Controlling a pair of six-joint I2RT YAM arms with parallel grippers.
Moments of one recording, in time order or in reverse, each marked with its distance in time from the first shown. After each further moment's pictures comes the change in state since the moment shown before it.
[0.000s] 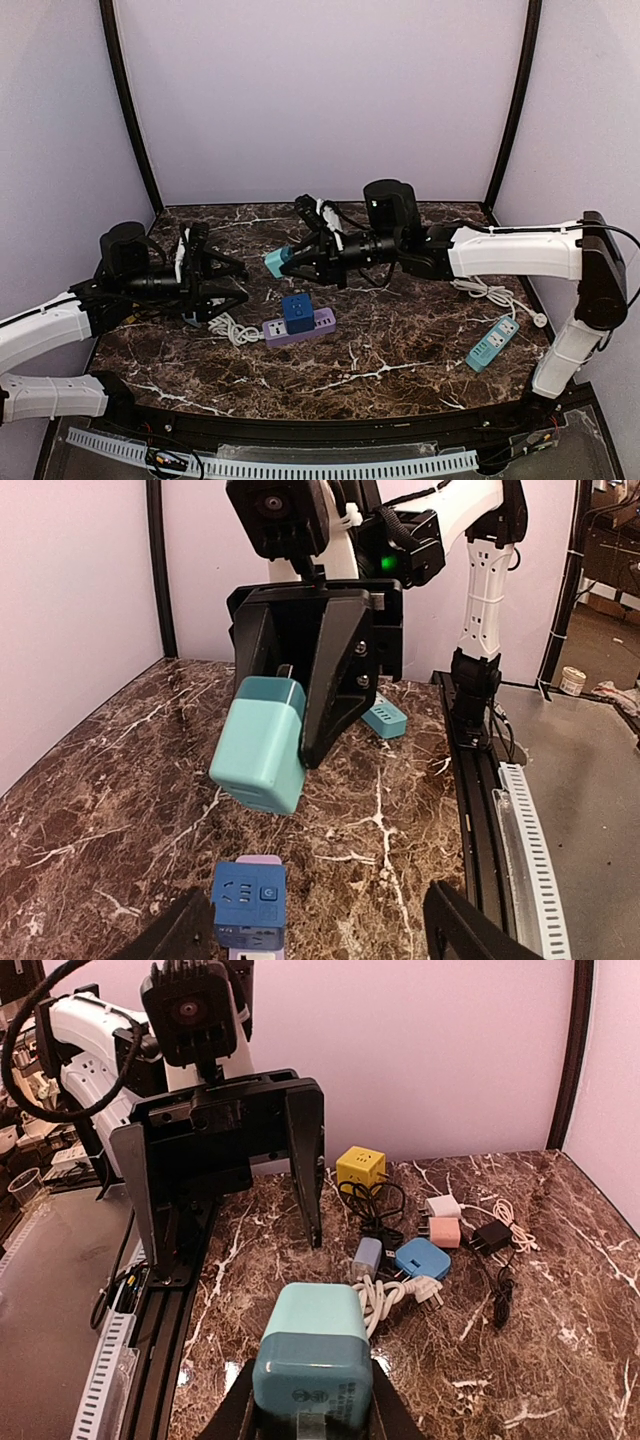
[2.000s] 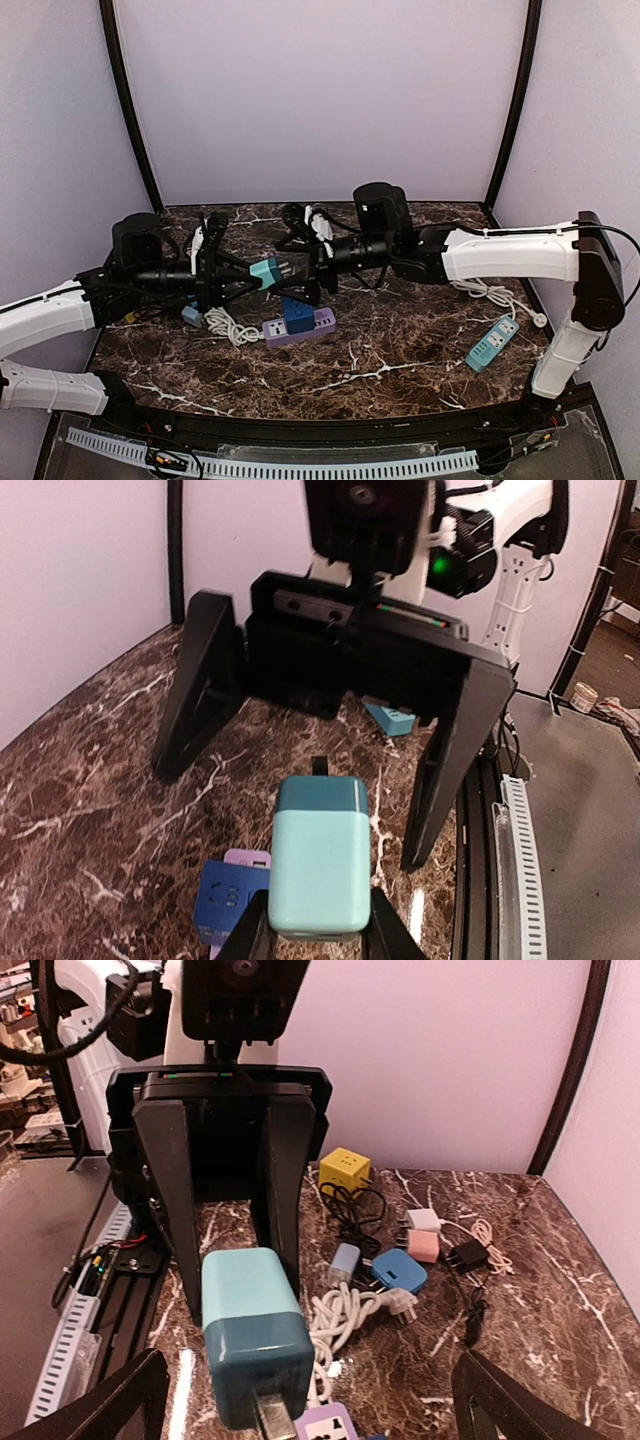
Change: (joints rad) left arm -0.110 0.077 0.096 -0.034 -0.117 -0.080; right arm 0.050 0.019 0.026 0.006 0.048 -0.115
